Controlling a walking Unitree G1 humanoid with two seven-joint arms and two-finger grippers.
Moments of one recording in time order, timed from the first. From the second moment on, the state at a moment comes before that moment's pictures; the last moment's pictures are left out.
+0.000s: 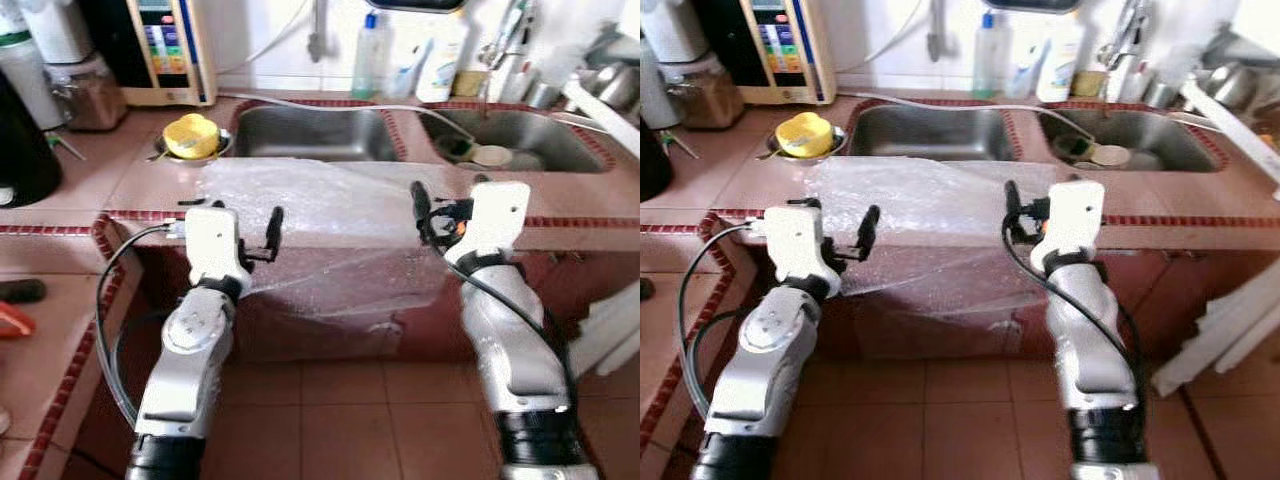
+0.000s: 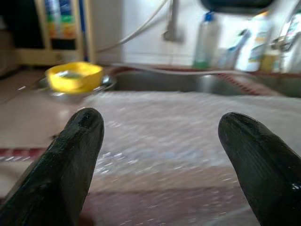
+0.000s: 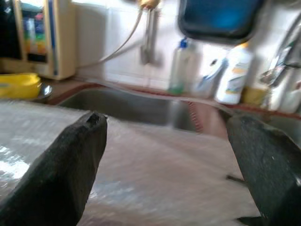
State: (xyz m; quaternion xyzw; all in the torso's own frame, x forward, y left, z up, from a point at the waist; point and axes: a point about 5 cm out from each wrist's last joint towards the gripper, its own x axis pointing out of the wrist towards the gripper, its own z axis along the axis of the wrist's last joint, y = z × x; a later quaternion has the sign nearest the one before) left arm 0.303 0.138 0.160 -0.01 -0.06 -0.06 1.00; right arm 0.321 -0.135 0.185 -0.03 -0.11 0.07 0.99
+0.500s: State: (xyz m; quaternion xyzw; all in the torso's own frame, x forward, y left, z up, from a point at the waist) left arm 0.295 0.119 0.158 0.02 -0.06 -0.09 0.99; right arm 0.315 -0.144 0.182 -0.03 -0.10 0.06 0.99
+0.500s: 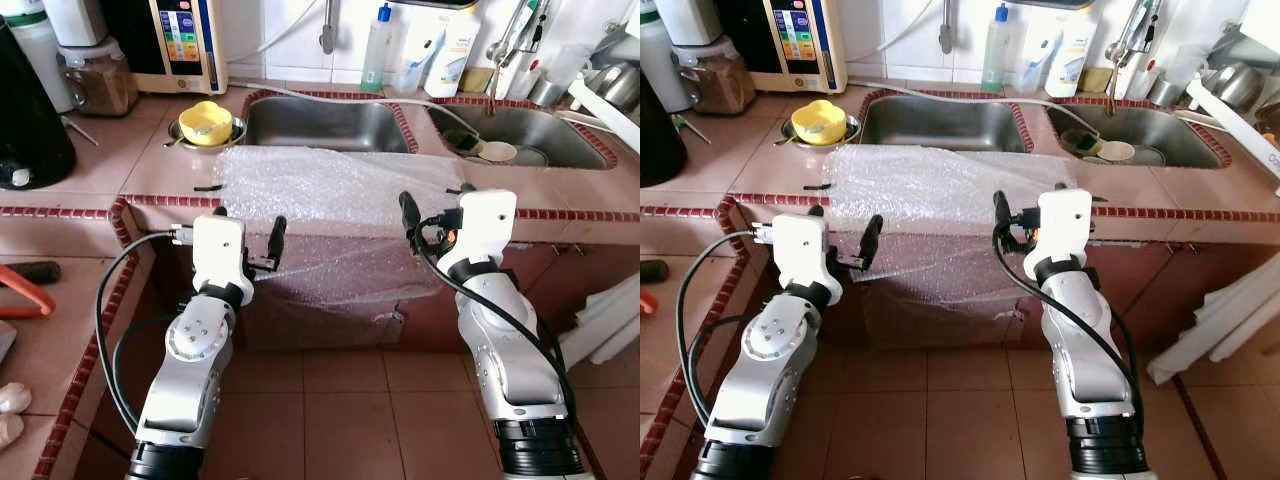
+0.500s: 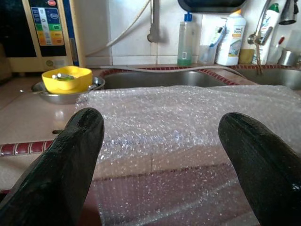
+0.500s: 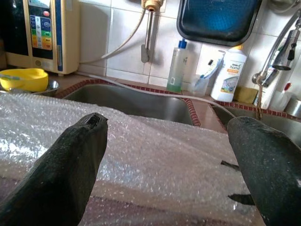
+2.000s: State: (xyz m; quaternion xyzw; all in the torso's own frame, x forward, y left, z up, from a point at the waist) left arm 0.292 0.120 0.159 0.04 -0.07 -0.09 0.99; right arm 0.314 -0.141 0.175 -0.01 -0.08 0.06 0.99
